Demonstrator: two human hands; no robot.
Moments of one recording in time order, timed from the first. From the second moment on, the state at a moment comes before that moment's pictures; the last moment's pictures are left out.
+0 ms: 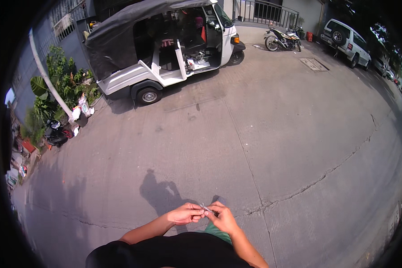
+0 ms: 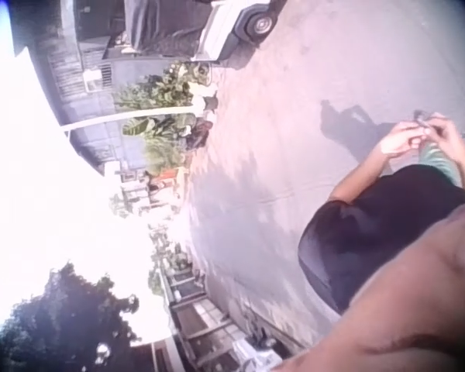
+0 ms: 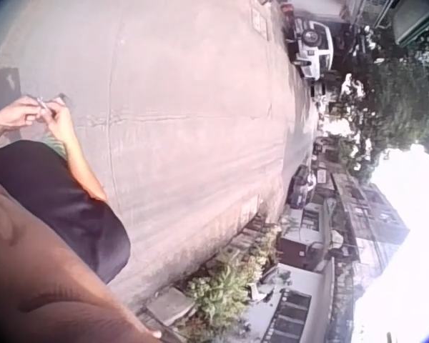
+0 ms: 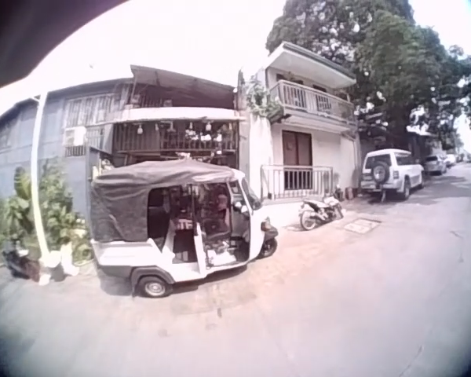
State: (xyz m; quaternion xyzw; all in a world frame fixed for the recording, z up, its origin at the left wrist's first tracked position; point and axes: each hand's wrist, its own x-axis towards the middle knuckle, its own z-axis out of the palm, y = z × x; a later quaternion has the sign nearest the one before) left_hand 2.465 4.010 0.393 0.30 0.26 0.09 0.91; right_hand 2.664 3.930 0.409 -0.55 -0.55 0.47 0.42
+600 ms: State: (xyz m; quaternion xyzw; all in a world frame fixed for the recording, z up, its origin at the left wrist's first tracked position) left_hand 2.573 4.514 0.383 0.20 0.35 0.30 0.86; right_hand 2.775 4.506 0.396 -0.50 -0.71 0.35 0.35
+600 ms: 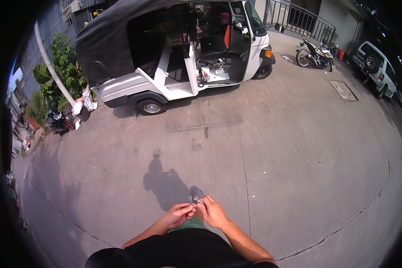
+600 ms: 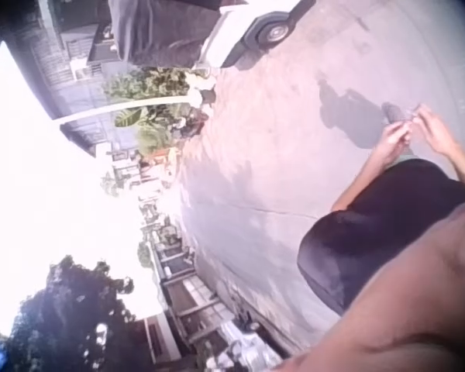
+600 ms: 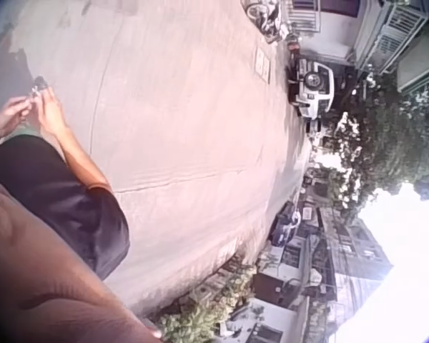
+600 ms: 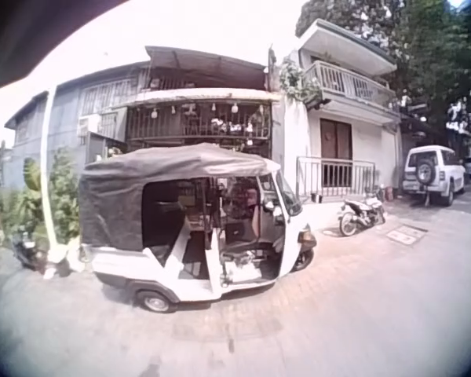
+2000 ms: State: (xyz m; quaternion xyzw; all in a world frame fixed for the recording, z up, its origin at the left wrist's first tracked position) left_hand 2.756 5.907 0.295 0.22 0.53 0.47 0.67; right_hand 2.957 5.804 0.369 -0.68 -0.54 0.43 0.27
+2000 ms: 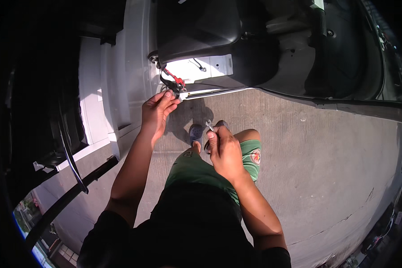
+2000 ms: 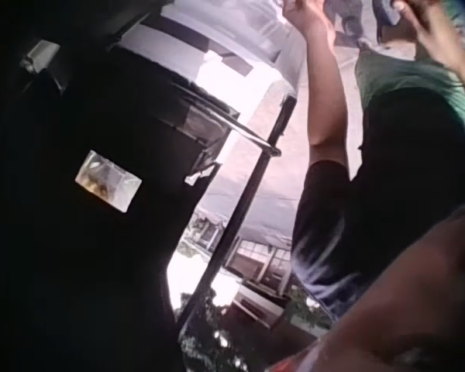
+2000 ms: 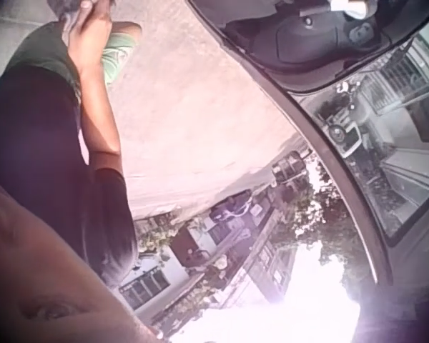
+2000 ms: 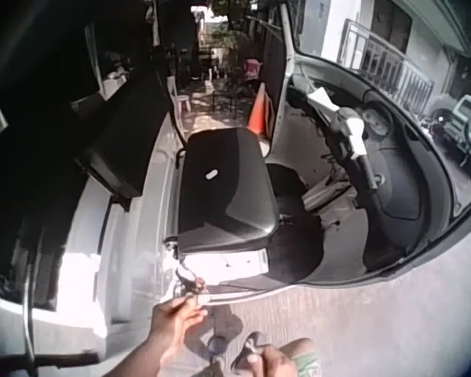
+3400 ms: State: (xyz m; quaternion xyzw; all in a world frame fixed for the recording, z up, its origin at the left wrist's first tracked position) left_hand 2.851 6.442 0.201 0.55 0.79 0.29 0.02; right_hand 3.225 6.547 0.574 -0.79 -0.58 0.09 0.17
